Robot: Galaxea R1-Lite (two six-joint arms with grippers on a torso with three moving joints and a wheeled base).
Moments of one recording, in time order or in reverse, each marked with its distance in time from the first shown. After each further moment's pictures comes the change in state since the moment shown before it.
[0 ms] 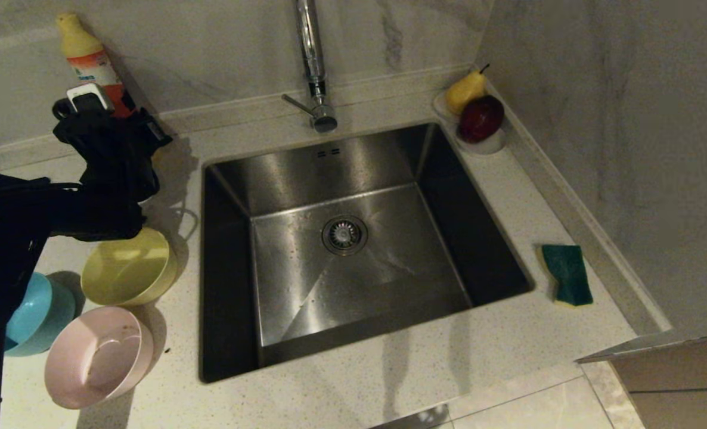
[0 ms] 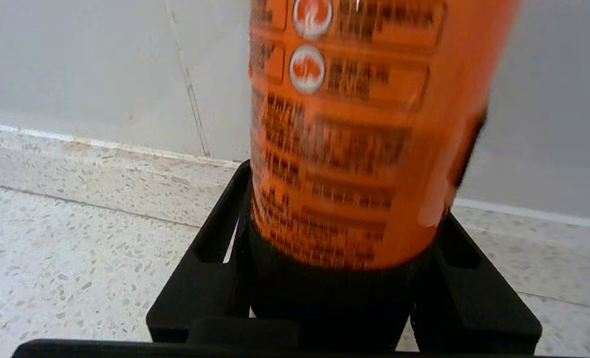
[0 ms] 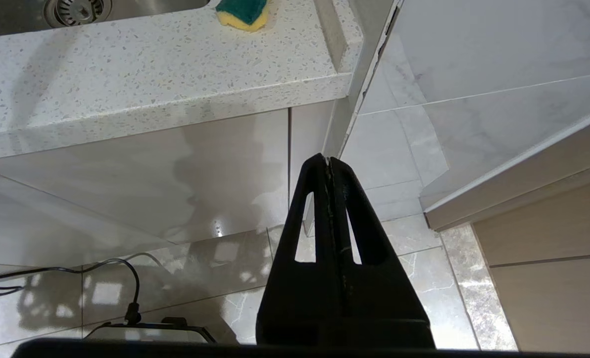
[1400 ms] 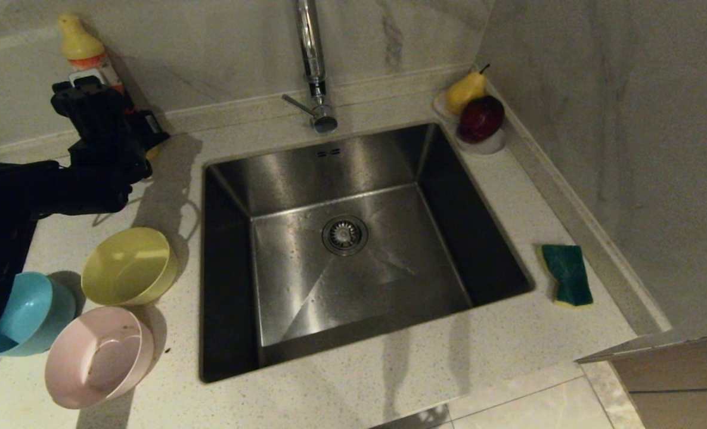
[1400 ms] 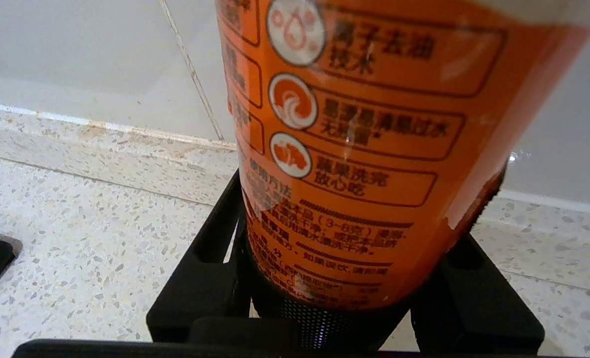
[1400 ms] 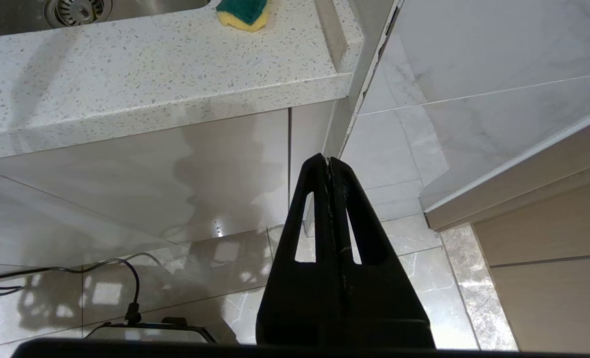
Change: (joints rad) left arm 0.001 -0.029 -0.154 0.385 0.038 -0.008; right arm 0.000 0.000 0.000 0.000 0.001 0.000
